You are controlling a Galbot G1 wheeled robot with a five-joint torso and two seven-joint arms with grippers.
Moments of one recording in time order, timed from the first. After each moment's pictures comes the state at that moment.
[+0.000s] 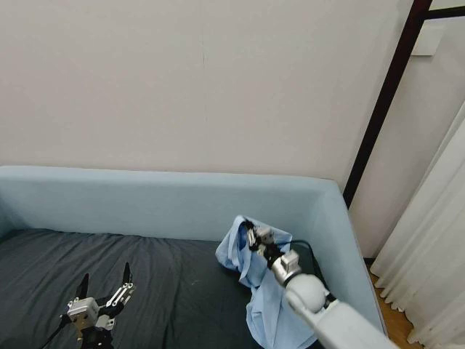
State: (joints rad) left arm 1.68 -1.43 -0.64 -2.13 -0.31 -0.28 -0.21; right arm -0.56 1.03 -0.18 1.61 0.60 0.14 0.01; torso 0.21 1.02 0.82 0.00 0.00
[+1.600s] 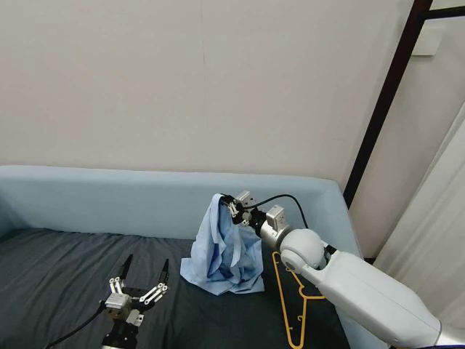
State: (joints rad) left arm 1.51 -1.30 -0.56 -1.90 -0.26 -0.53 0.22; right arm -0.31 1.01 -0.49 1.68 0.68 -0.13 0.11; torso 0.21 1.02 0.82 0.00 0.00
